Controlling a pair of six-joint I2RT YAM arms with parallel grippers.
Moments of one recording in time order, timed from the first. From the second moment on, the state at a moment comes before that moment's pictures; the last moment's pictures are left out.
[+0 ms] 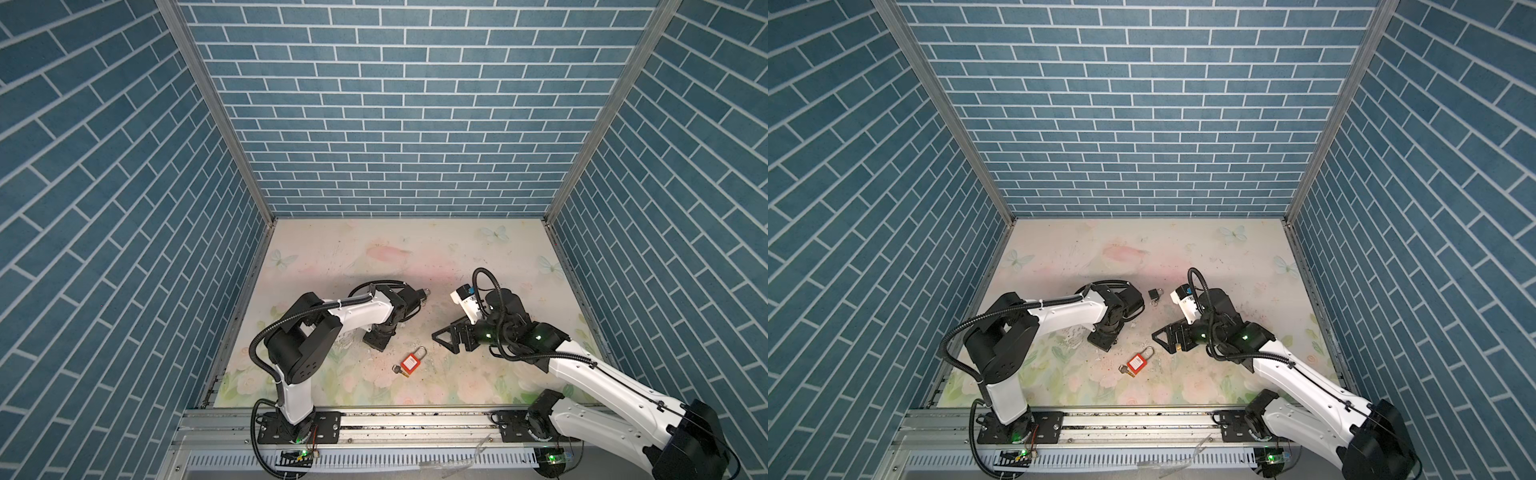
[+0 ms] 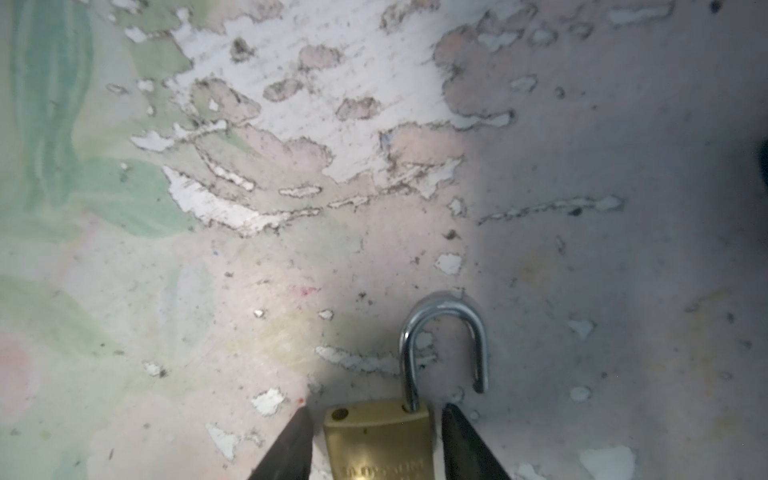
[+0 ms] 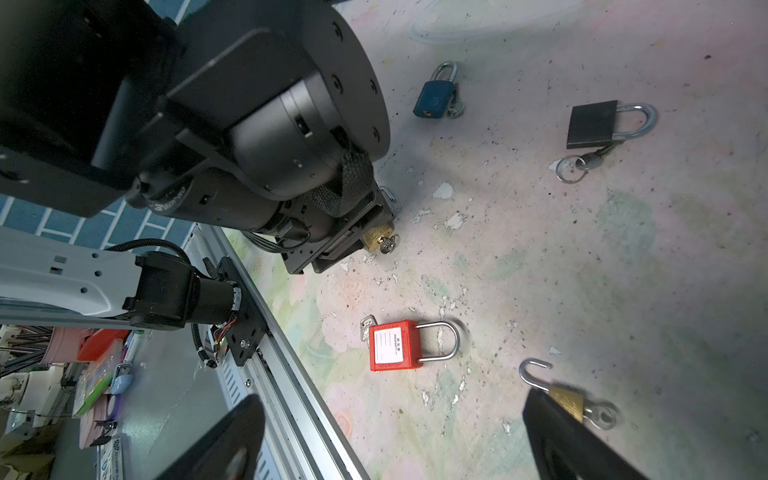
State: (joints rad) left arm -0.82 1.84 1.14 -0.94 -0.19 -1.96; right arm 0.73 0.97 0.63 -0.34 -0.46 0.40
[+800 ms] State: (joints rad) left arm -0.84 1.84 1.13 -0.91 -0.18 -1.96; right arm 0.73 0.91 0.63 -0.36 -0.43 0.42
